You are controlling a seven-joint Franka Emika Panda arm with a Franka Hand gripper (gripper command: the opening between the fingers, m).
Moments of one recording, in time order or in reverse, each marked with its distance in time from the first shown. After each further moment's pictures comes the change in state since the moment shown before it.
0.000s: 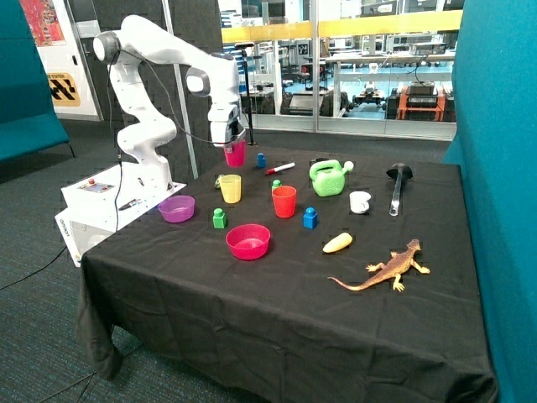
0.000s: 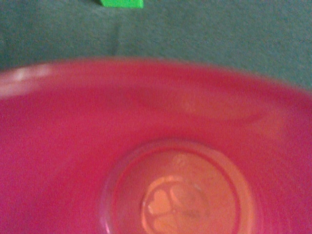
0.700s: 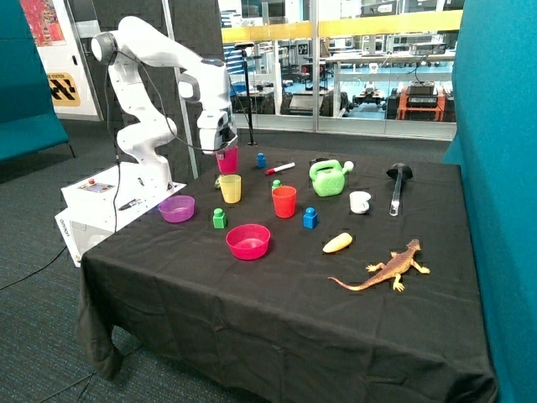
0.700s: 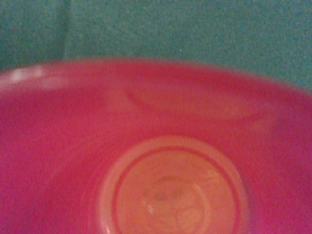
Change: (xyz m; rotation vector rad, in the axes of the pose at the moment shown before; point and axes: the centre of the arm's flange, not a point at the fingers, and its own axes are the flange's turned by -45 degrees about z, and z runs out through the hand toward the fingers) arm -0.019 0.026 0.015 -0.003 0.003 0.042
